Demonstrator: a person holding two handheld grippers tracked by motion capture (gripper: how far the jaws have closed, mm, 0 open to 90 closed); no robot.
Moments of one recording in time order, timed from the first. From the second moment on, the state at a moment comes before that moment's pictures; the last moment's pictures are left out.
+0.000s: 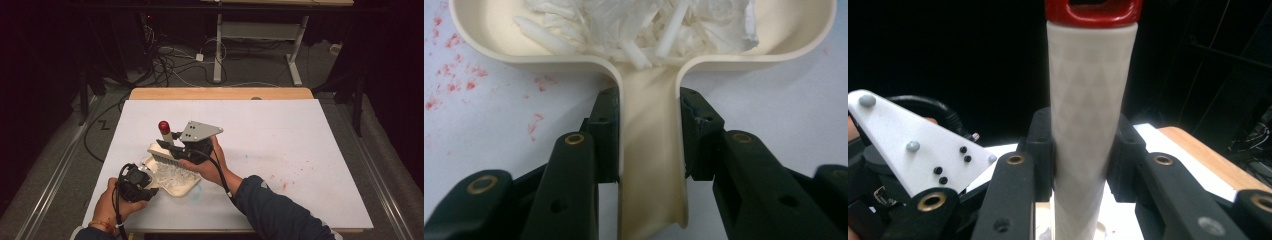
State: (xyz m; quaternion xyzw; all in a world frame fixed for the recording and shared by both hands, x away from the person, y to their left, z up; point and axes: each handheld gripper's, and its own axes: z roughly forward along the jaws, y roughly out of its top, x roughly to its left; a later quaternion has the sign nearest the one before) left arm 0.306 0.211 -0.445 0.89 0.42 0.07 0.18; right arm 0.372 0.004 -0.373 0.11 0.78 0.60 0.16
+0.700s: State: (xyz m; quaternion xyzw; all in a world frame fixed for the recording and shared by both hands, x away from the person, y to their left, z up) left arm 0.308 0.212 -0.447 0.89 0.42 0.07 0.18; right arm 0.425 -0.045 -0.371 0.21 0.75 0.57 0.26
